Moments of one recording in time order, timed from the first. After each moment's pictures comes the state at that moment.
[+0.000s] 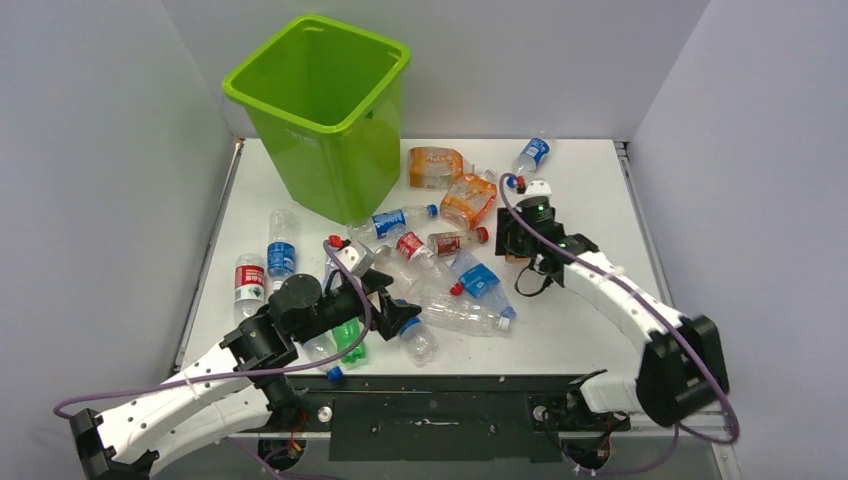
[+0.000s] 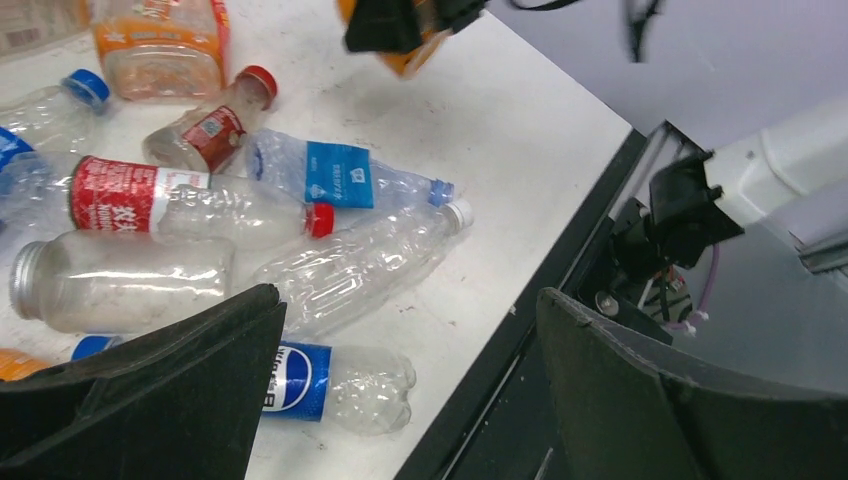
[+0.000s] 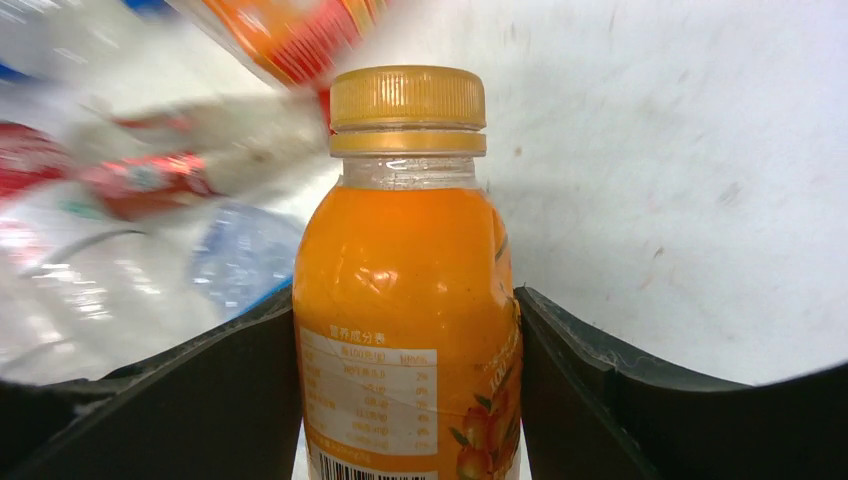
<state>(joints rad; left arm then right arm) -0.93 0.69 0.63 -0.11 0.09 -0.34 0.42 1.42 0.93 -0.37 0.23 0.27</state>
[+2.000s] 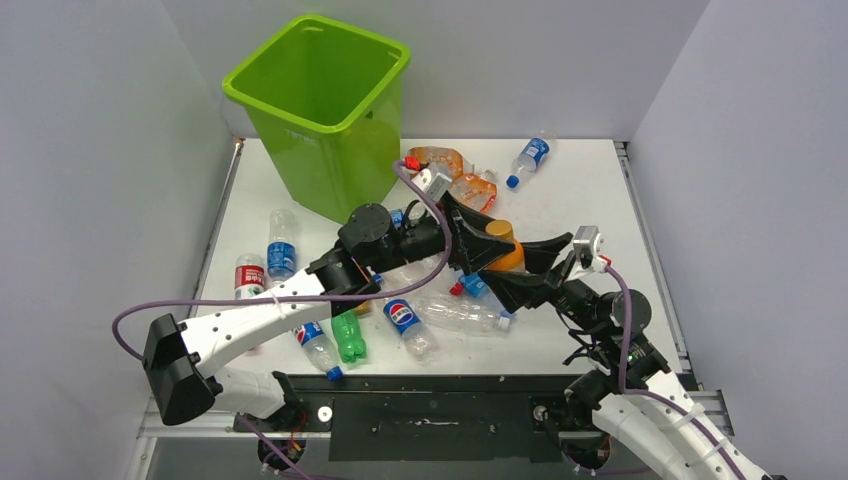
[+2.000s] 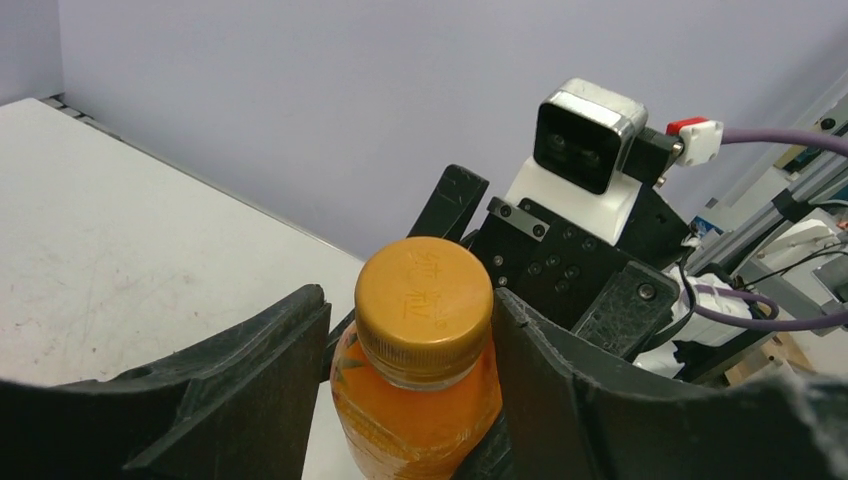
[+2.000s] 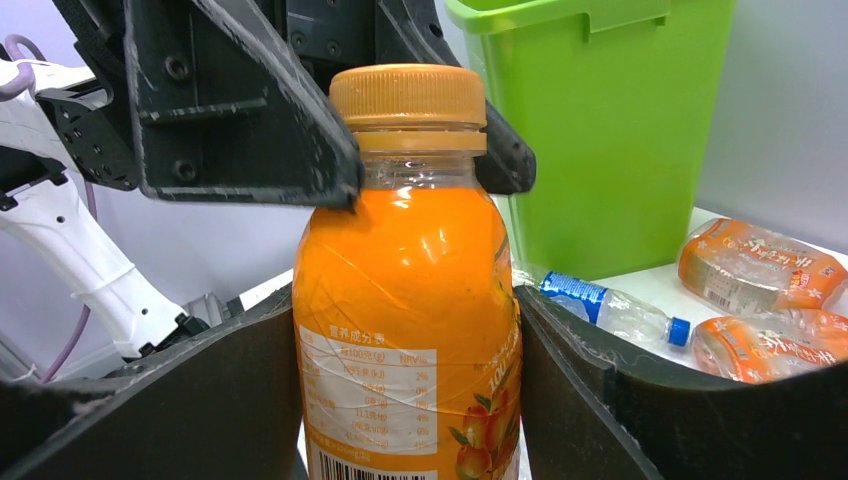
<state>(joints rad) -1.00 1.31 1.16 0.36 0.27 -0.53 0.59 0.48 0.53 0.27 -0.37 0.36</state>
